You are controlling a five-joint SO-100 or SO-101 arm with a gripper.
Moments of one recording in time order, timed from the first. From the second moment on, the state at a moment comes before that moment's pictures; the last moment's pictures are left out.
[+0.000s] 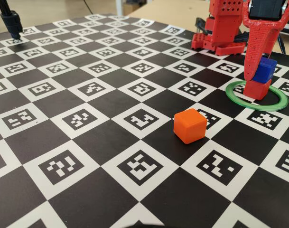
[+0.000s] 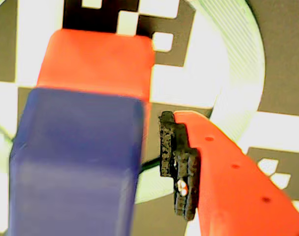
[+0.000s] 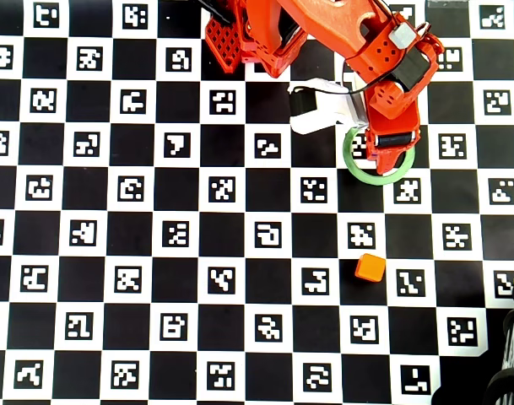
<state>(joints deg) -47.8 104.9 124.3 63.4 41.7</state>
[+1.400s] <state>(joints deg) -34.2 84.0 77.2 88.5 25.6</state>
